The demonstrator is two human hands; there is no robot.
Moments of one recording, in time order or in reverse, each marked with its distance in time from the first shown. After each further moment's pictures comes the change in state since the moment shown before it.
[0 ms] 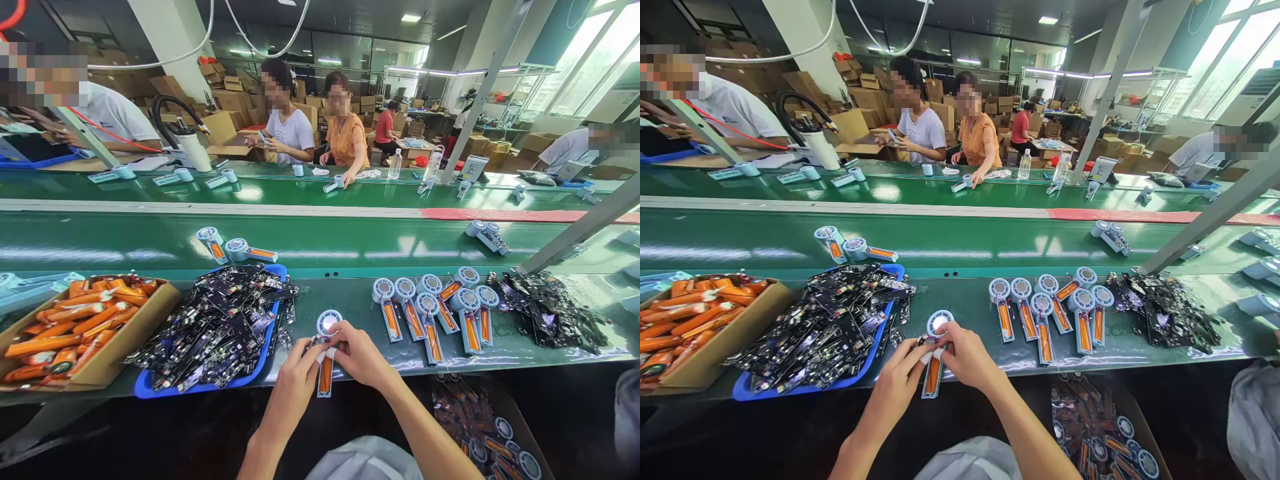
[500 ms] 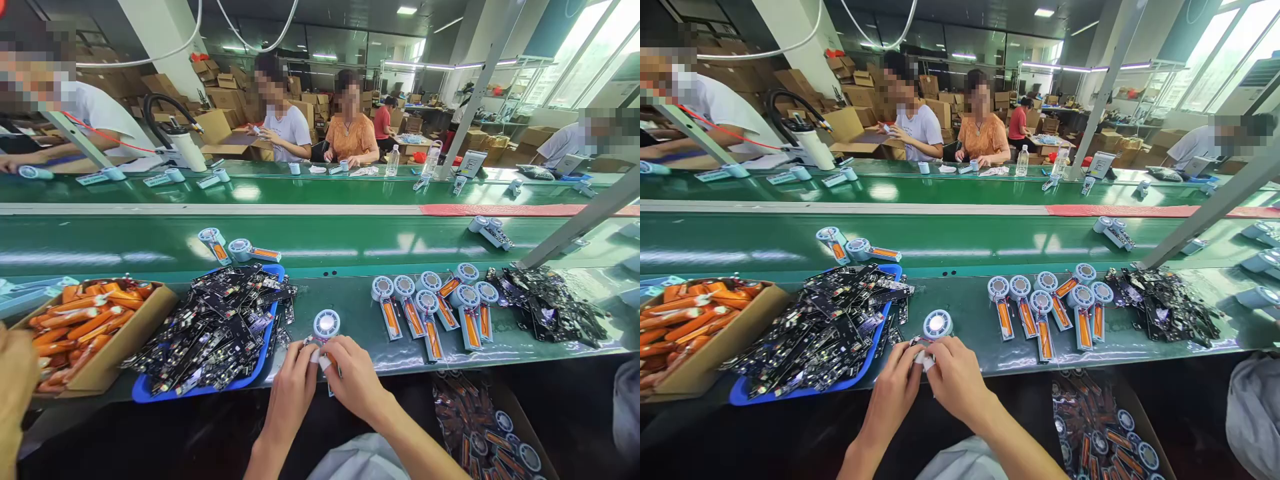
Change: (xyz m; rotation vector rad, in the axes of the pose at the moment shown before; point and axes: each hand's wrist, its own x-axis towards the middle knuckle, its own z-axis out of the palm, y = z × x) left_hand -0.009 -0.004 0.005 0.183 0.104 0.018; right_hand -0.023 -0.016 0.026 -0.401 0.214 -0.193
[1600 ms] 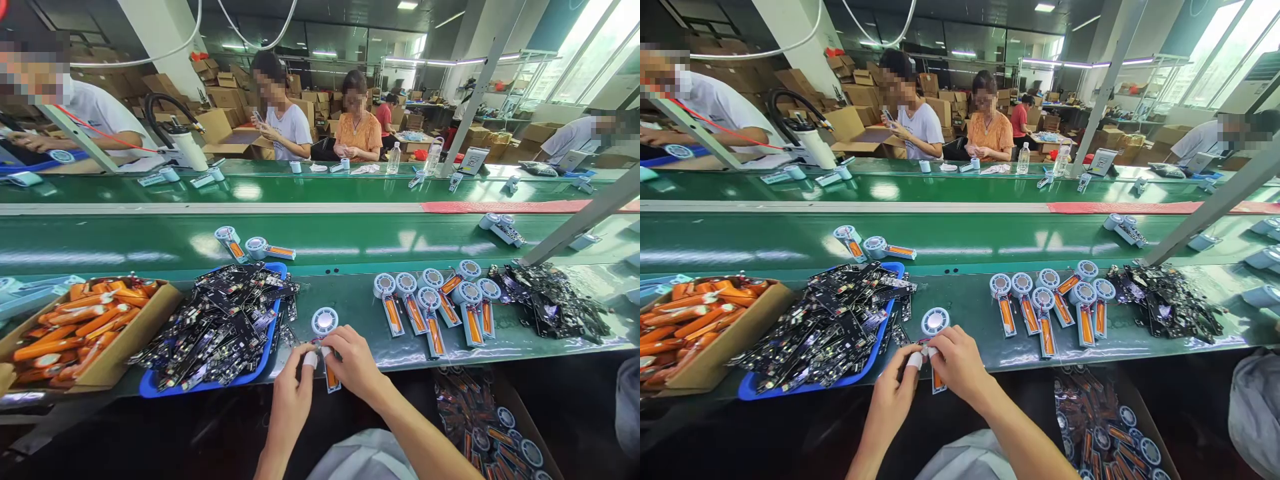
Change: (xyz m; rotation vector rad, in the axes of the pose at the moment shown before) left_hand -0.005 0.014 -0.012 -0.381 -0.053 -0.474; right_hand 0.011 0.015 0.013 0.011 0.012 -0.076
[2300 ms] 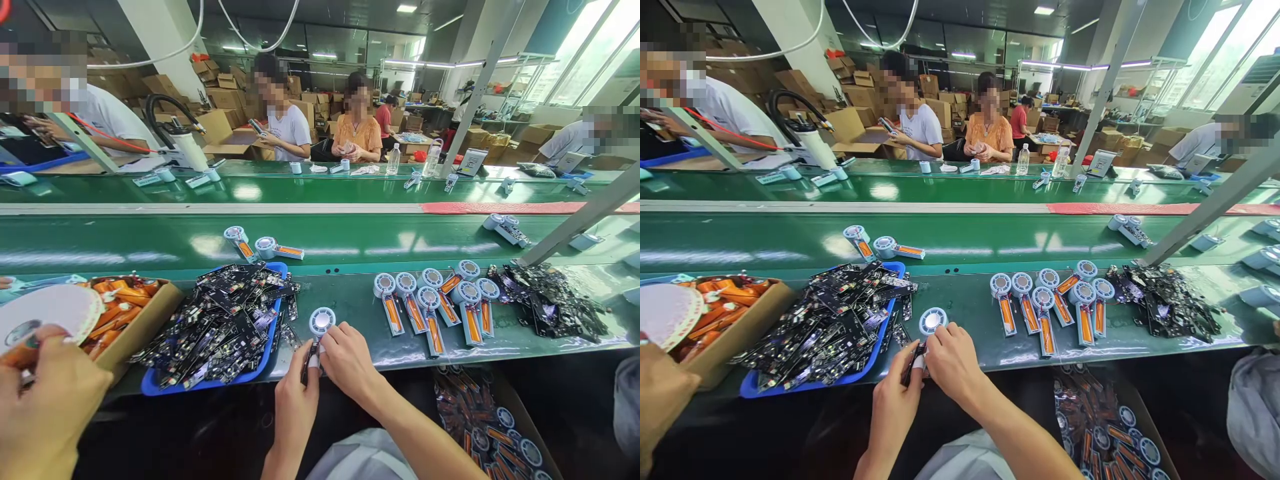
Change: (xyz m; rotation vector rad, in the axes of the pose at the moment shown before) left_hand -0.012 -0.010 0.010 0.102 0.117 0.094; right_hand 0.014 -0.017 -0.001 -0.432 -0.109 -0.072
